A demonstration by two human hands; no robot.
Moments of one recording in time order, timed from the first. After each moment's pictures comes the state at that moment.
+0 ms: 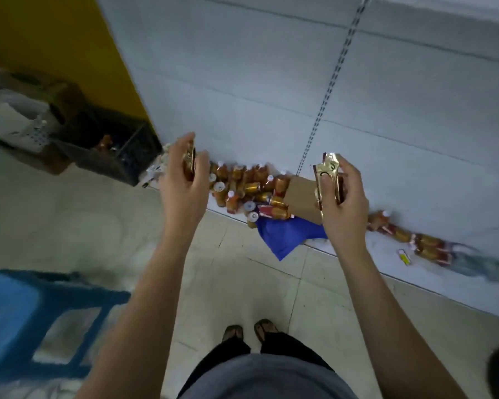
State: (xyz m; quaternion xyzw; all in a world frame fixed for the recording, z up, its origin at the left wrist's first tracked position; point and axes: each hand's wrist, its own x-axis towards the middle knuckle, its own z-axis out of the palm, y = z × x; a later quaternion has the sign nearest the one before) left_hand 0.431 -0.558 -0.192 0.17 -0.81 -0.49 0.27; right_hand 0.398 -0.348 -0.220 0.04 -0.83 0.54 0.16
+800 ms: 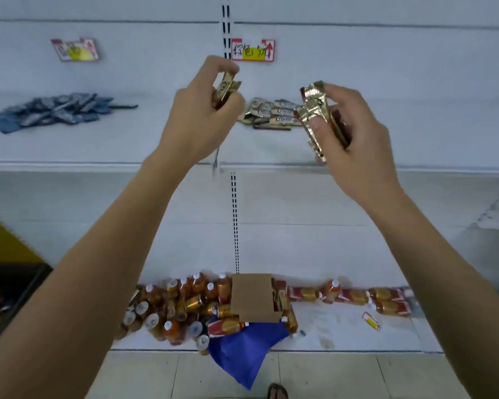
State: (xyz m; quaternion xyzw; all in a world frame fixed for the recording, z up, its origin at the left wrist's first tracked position) left_hand 0.129 -0.414 0.005 -0.20 -0.84 -0.46 0.19; right_hand 0.184 -0.225 -0.026 0.14 -0.82 0.44 0.33
